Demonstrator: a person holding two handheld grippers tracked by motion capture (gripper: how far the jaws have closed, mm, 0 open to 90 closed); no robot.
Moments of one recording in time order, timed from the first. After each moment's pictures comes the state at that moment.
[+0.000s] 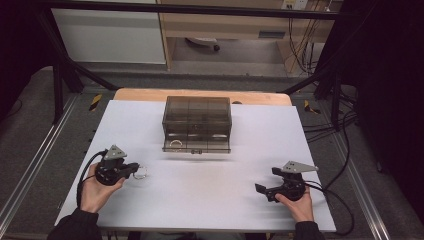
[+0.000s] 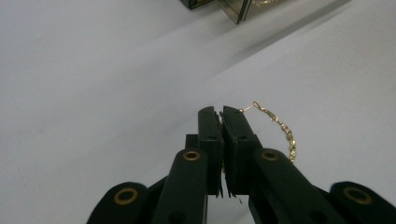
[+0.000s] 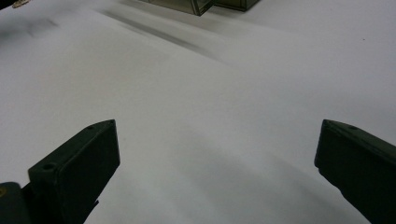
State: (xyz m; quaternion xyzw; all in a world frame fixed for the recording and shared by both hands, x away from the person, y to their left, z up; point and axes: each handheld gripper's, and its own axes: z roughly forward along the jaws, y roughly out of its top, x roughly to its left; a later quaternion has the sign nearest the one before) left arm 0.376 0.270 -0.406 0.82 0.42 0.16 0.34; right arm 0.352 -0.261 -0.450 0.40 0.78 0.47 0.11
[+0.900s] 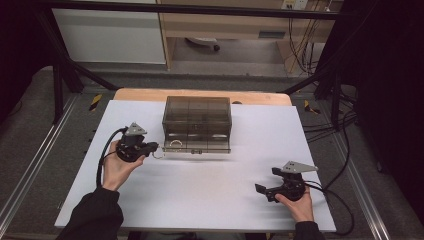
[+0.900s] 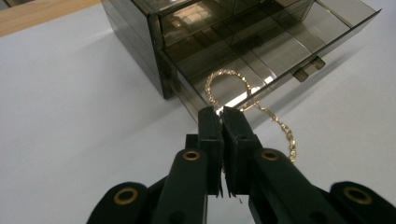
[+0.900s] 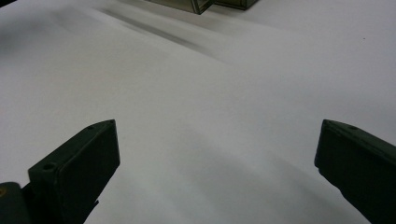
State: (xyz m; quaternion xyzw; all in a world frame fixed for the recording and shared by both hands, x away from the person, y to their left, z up) left arm 0.422 0.217 -0.368 0.82 0.40 0.17 0.37; right arm 0.352 -0.261 -0.450 0.40 0.78 0.46 0.11
